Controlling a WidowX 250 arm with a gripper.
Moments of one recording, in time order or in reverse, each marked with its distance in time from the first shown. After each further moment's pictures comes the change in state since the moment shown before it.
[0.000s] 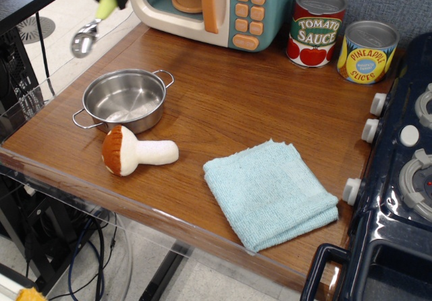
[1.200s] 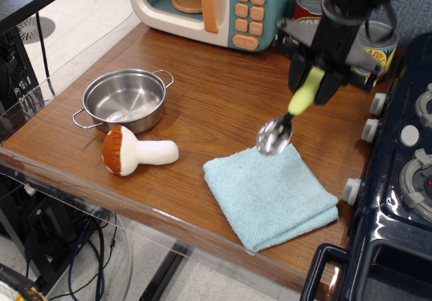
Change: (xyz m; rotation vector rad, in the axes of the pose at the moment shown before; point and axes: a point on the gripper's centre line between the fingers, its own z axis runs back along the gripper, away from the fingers) arm -0.057 -0.240 0.004 -0.036 0.084 -0.232
